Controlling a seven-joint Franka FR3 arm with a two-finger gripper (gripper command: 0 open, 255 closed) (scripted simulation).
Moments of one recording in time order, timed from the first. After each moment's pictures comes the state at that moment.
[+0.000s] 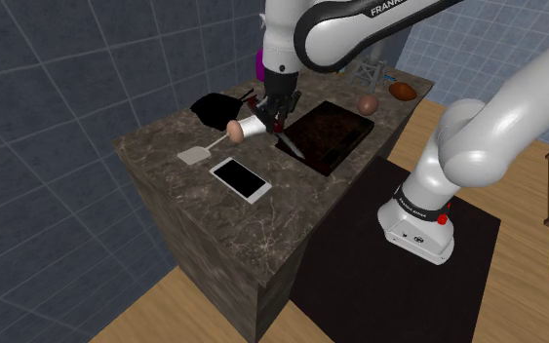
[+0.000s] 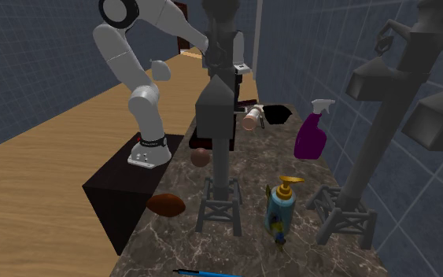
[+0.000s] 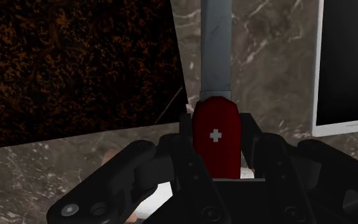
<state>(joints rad) 0.29 -0.34 0.17 -2.49 0.03 2.18 0.56</state>
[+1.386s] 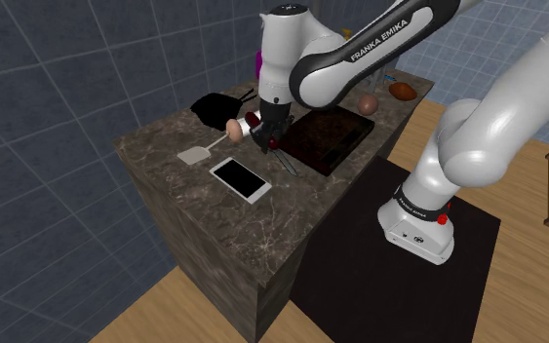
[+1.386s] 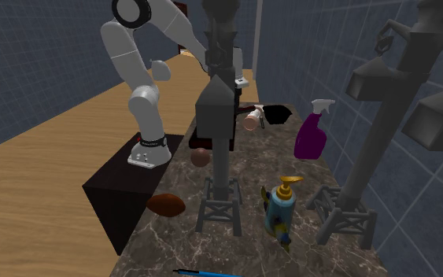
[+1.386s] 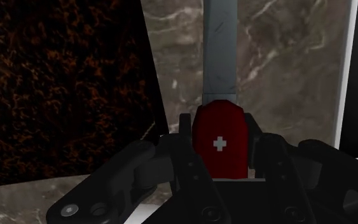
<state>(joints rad) 0.29 -0.23 0.20 -2.57 0.01 2.41 0.60</state>
